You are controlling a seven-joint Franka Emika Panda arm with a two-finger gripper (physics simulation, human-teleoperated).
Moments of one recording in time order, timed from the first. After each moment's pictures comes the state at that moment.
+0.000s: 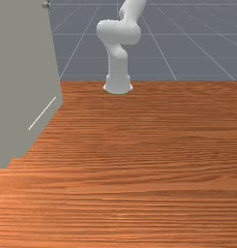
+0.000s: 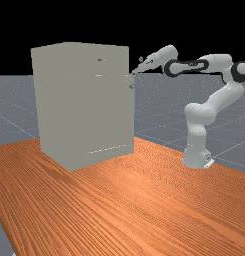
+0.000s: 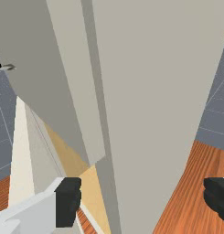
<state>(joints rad) -0.55 -1.02 -0.40 -2.68 -0.33 2.76 0.88</state>
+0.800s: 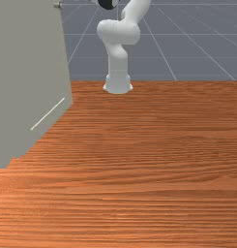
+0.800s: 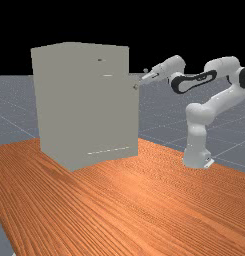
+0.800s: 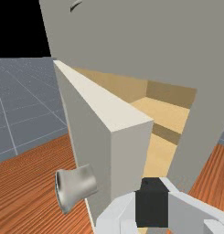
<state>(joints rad) -0.64 -1.10 -0.10 -2.92 -0.38 2.87 1.11</state>
